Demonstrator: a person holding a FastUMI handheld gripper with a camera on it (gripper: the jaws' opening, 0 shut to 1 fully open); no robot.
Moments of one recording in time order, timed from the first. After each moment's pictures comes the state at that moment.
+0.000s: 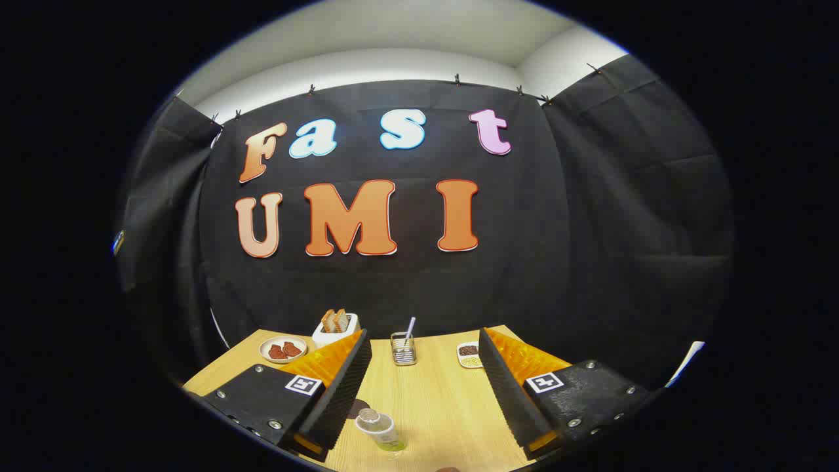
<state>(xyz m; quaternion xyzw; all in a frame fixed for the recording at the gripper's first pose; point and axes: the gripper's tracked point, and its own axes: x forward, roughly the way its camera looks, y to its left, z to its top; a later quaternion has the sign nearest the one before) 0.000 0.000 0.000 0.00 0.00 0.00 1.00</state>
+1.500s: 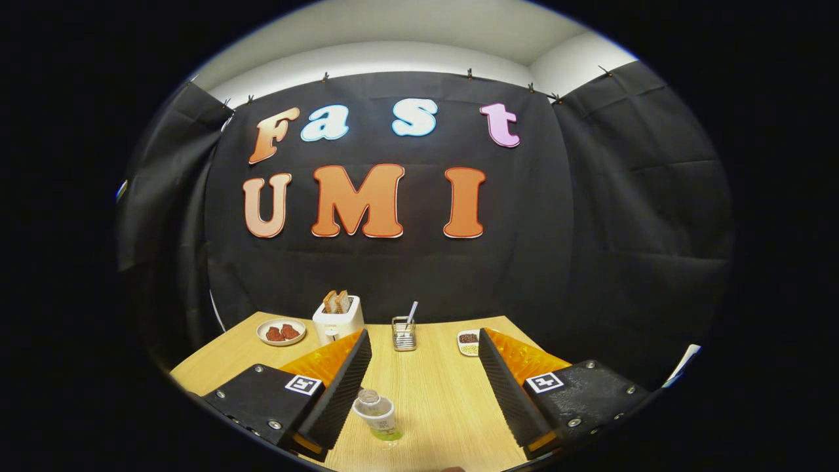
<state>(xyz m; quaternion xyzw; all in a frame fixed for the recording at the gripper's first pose) -0.015 0.023 -0.037 -0.03 0.02 0.02 1.00</state>
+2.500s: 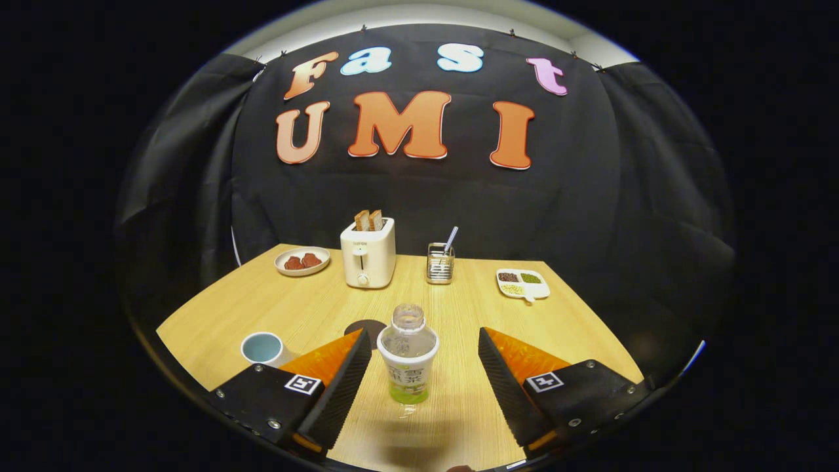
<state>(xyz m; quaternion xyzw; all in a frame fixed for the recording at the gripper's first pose) -0.006 0.068 -0.195 -0.08 0.16 0.09 0.98</state>
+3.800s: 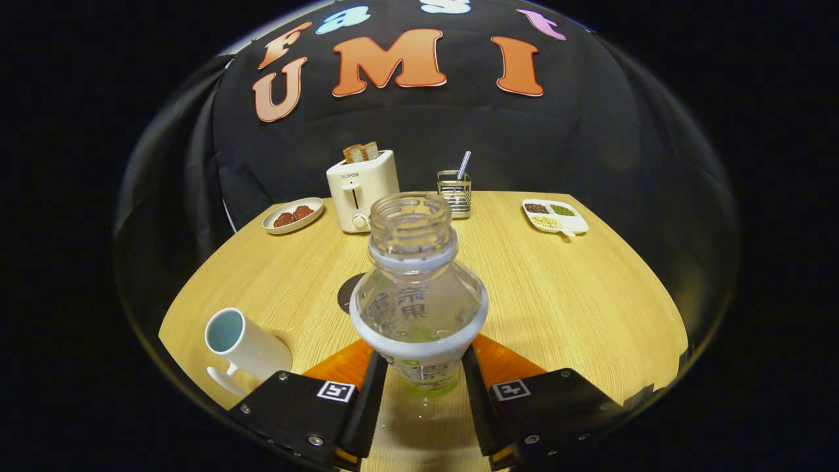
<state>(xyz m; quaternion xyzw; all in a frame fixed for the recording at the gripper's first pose) 0.039 0.084 -0.292 -0.04 0.29 0.09 0.95</state>
